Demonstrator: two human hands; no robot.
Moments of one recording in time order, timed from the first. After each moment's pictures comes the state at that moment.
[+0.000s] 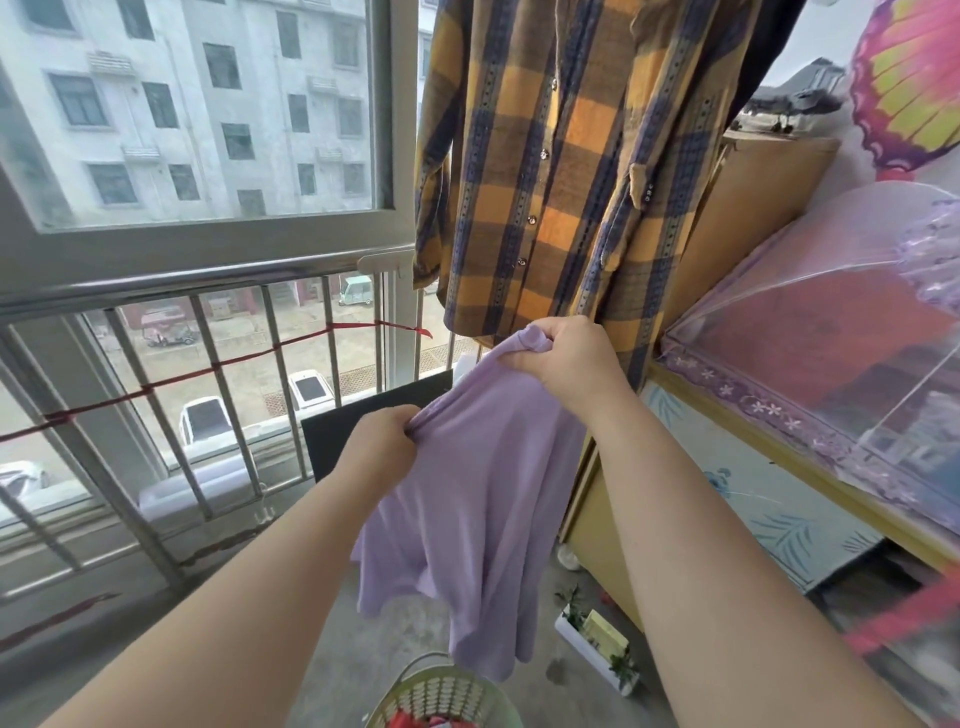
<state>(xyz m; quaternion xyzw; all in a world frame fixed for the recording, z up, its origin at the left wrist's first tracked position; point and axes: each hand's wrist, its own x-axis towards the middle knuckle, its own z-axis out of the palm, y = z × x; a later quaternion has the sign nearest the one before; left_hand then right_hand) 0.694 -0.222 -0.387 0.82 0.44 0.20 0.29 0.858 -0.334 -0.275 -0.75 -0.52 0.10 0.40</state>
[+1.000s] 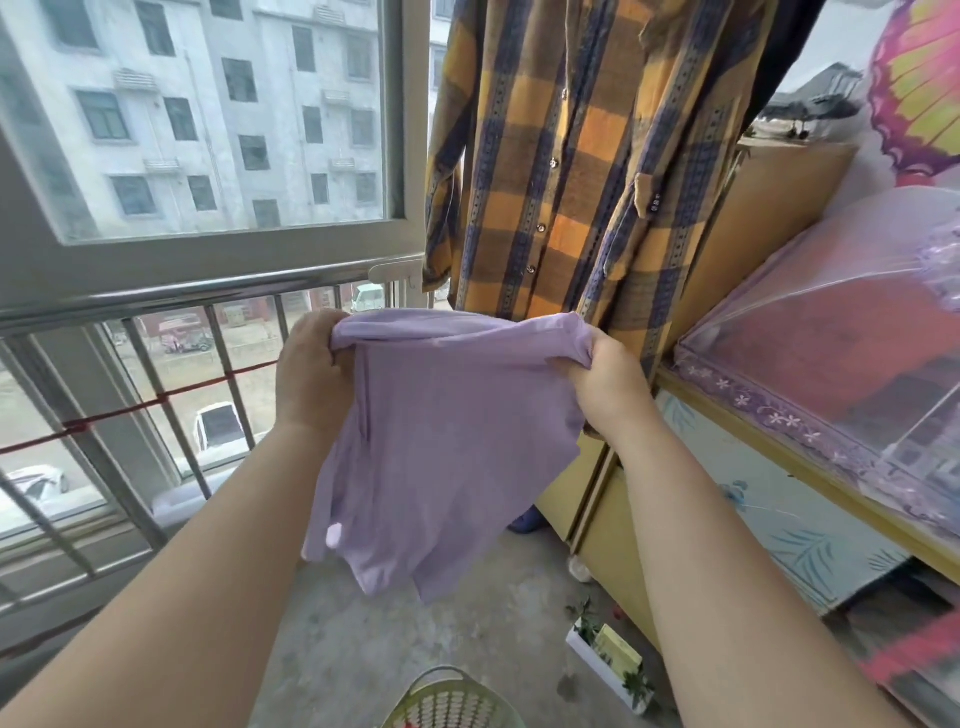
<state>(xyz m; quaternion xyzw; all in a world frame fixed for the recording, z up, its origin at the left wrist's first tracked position) 0.659 -0.171 -0.329 0.75 0.42 0.47 0.18 0.882 -0.330 -0.288 -0.80 -0.41 0.14 0.42</state>
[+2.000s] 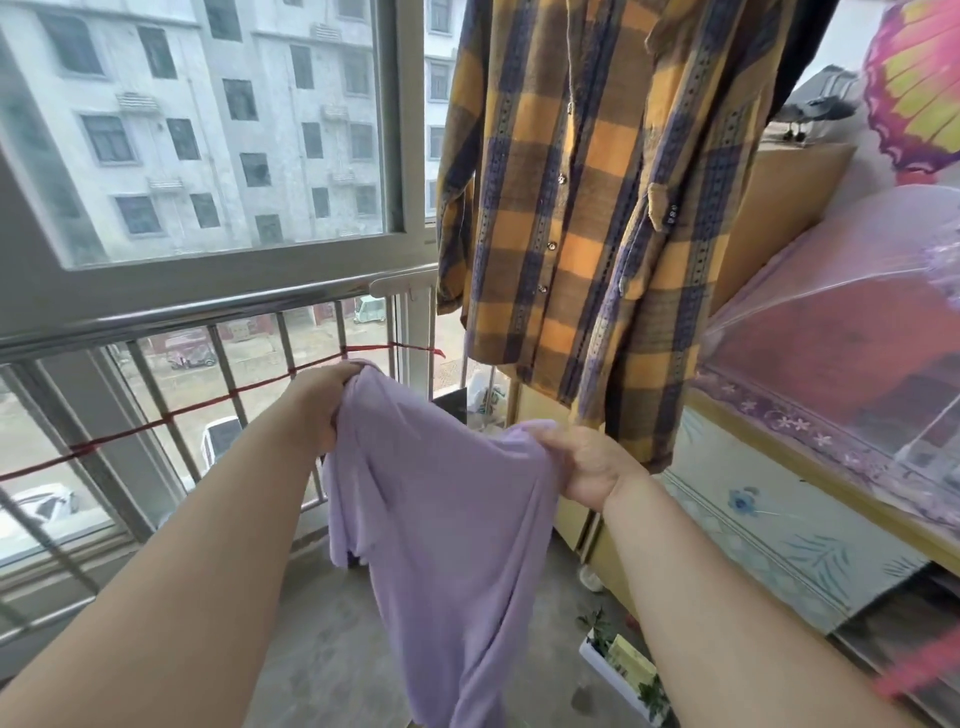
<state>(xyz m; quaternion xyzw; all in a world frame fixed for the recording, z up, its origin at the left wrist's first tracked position) 0.667 -0.162 -0.318 0.46 0.44 0.33 0.69 0.894 -0.326 -0.371 -0.50 -0.21 0.57 0.61</state>
